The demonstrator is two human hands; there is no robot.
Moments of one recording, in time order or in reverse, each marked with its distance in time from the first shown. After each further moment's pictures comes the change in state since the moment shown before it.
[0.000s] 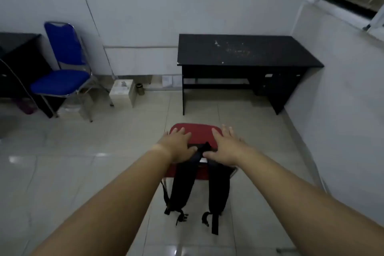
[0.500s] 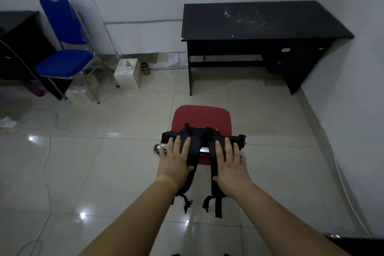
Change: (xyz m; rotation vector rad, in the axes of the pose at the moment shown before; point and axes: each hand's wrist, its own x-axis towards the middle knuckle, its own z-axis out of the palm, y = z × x) left_hand 0.003 0.012 0.111 0.189 0.065 -0.191; right_hand 0.015 0.036 0.123 -0.171 0.083 -0.005
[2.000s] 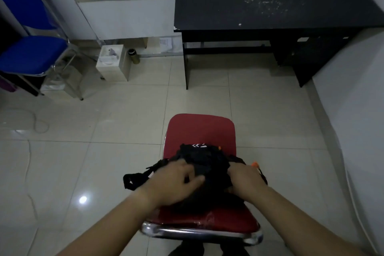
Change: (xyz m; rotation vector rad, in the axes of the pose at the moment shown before) left_hand 0.173 -0.052 -0.051 -0.595 -0.168 0.298; right_hand 0.198 0.060 -0.038 0.103 -0.237 -0.147
